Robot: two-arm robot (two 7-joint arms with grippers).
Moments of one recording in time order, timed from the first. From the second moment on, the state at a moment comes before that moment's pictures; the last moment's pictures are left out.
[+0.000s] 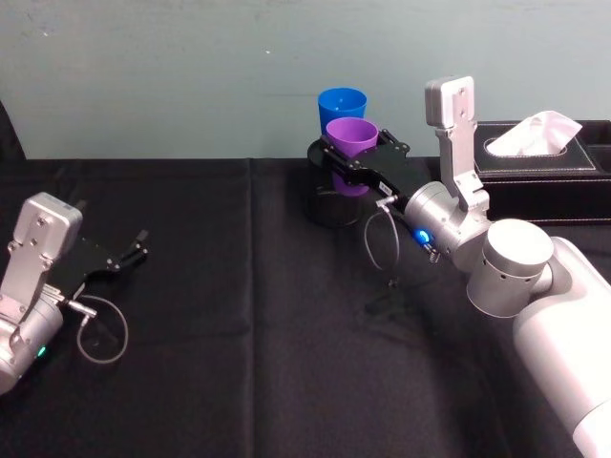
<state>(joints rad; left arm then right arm) -0.20 0.60 0.45 -1.41 -0.25 -0.12 0.03 0.58 0.11 -0.33 -0.97 0.28 -0.08 0.34</state>
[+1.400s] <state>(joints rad) -0.20 0.60 0.45 -1.41 -0.25 -0.12 0.03 0.58 0.11 -0.33 -0.97 0.28 -0.08 0.34</state>
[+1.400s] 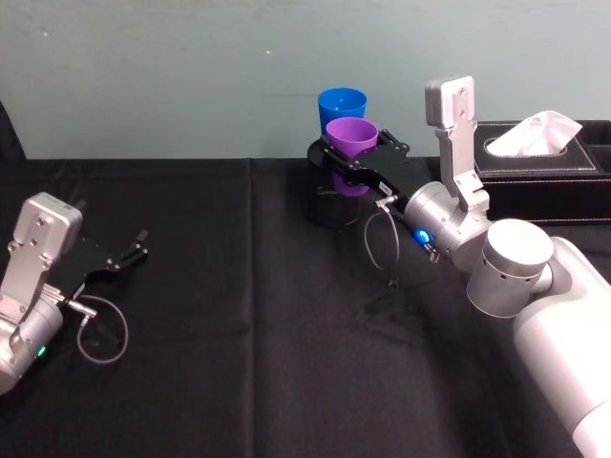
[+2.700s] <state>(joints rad) -0.20 0.60 0.45 -1.41 -0.25 -0.12 0.03 0.58 0.11 -0.33 -0.97 0.28 -0.08 0.34</state>
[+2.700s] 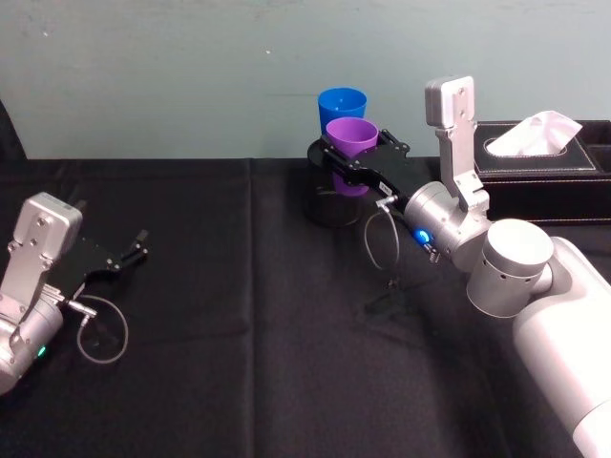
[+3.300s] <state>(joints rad) -0.20 0.60 0.45 -1.41 -0.25 -0.12 0.03 0.58 0.11 -0.33 -0.97 0.28 -0.08 0.34</state>
